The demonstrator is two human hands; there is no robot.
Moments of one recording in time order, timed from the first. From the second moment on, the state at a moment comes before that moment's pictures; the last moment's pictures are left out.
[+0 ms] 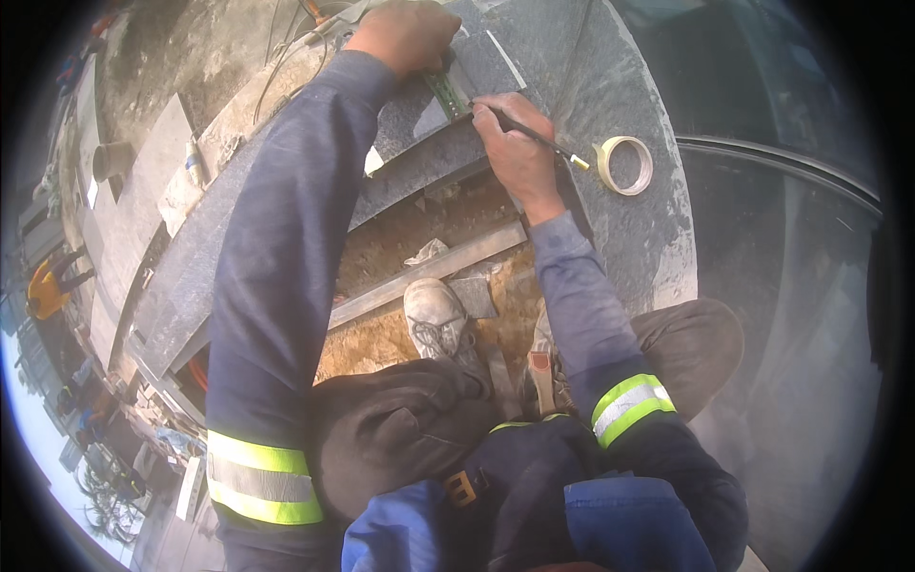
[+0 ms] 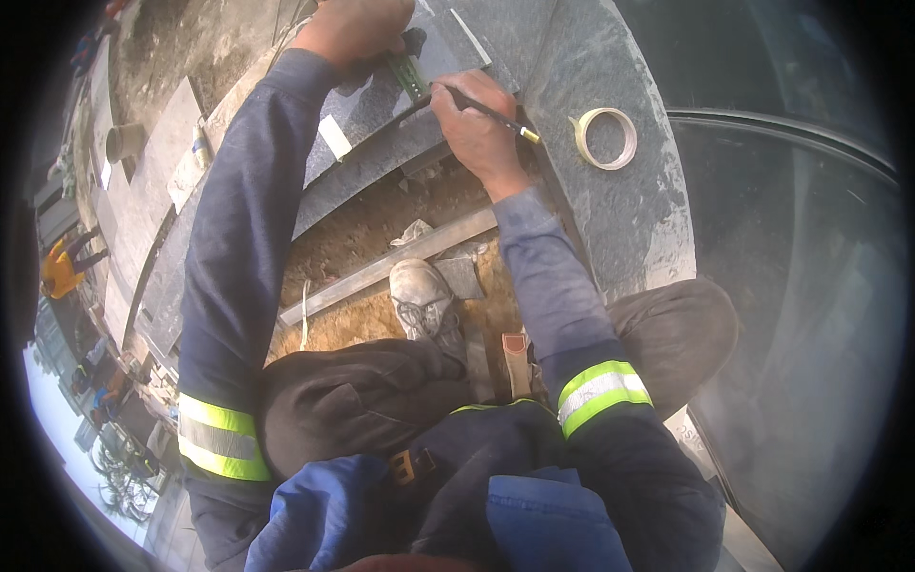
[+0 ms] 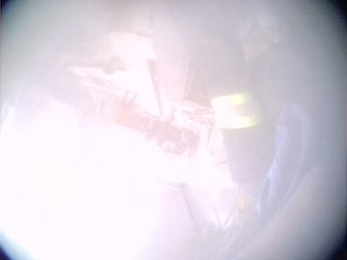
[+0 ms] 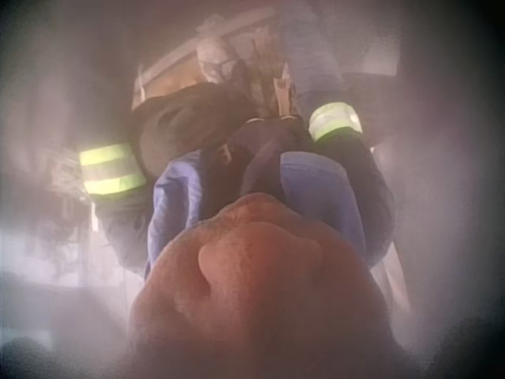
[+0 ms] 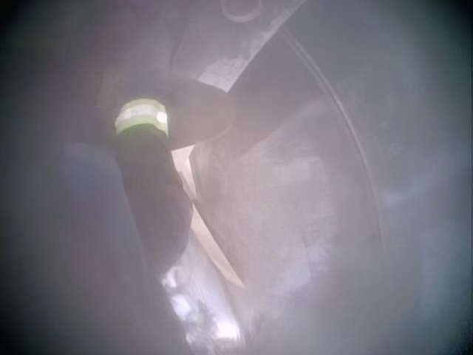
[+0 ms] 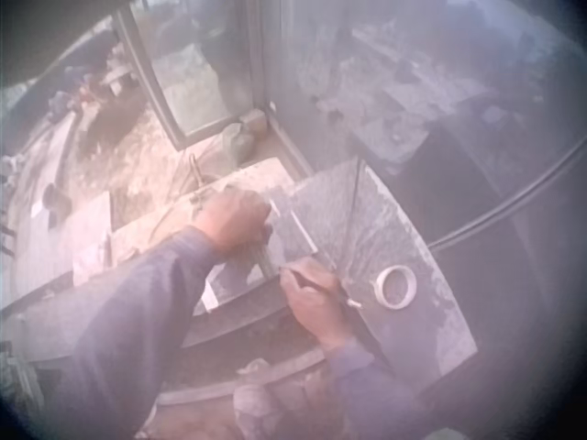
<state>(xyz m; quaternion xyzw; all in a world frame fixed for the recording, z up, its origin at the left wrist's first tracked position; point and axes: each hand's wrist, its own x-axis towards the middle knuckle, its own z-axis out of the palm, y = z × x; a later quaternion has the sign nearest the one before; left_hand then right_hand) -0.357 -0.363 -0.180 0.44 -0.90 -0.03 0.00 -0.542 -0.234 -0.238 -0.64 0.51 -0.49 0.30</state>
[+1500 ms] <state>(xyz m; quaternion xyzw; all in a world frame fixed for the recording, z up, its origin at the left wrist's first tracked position) -0.366 -0.374 -0.181 0.45 -0.89 -0.06 -0.07 -0.540 -0.235 -0.239 -0.62 0.52 -0.51 0.28</state>
